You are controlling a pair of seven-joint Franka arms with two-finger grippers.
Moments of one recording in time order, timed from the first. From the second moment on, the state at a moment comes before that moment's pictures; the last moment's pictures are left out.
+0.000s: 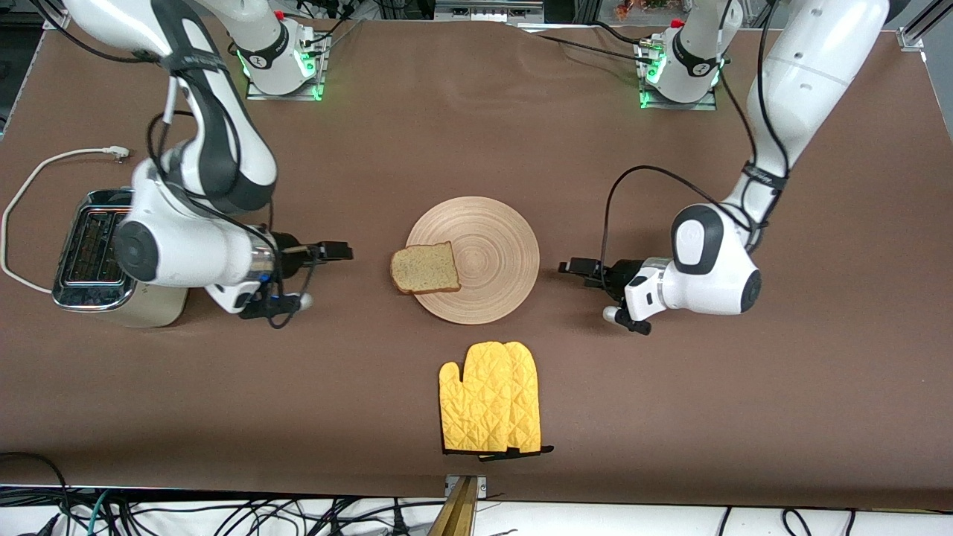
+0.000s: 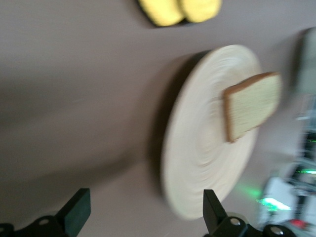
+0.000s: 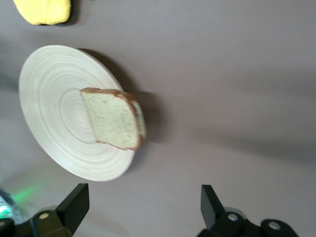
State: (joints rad) left arm 0.03 0.65 -0.33 -1.70 -0.56 2.08 0.30; right arm 0.22 0.51 0.07 -1.55 0.42 1.84 0.03
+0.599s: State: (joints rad) left arm 0.06 0.50 -0.28 -1.64 -0.01 1.93 0.01; right arm 0.29 0.68 0.08 -1.54 0.55 2.06 -0.01
